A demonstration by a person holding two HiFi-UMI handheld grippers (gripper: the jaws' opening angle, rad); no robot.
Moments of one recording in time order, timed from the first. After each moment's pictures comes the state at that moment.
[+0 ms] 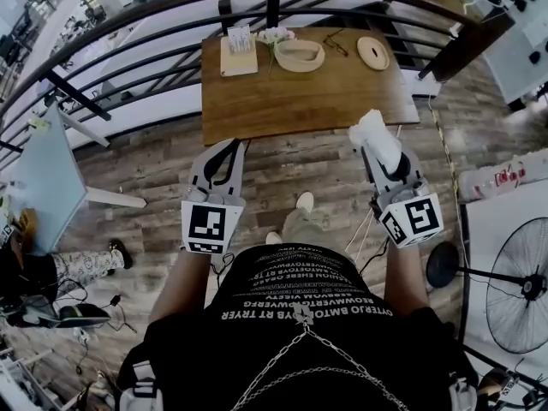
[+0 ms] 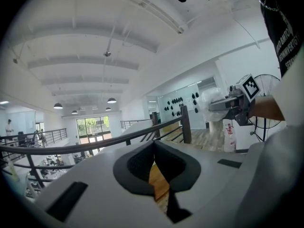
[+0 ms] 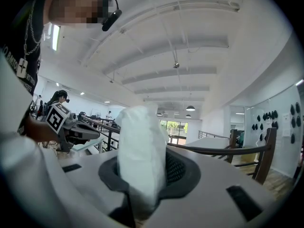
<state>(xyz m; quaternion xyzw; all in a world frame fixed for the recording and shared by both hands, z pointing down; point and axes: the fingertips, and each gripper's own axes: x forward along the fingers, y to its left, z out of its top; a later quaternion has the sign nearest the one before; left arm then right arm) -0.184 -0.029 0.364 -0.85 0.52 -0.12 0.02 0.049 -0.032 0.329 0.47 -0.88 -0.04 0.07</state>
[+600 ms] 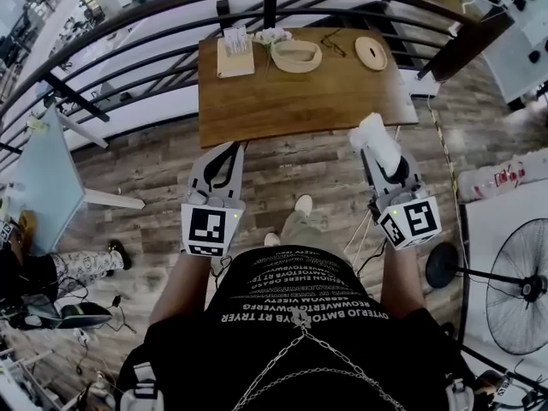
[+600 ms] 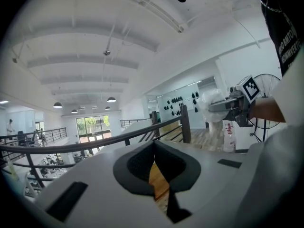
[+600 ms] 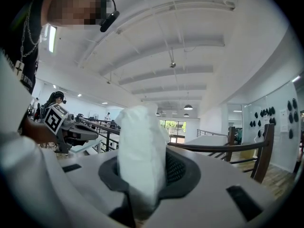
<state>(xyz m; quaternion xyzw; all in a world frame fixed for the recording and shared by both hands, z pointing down) -0.172 -0.032 0.368 -0.85 0.52 -0.12 0.02 0.065 -0.035 0.338 0.48 -0.88 -0.03 0.06</state>
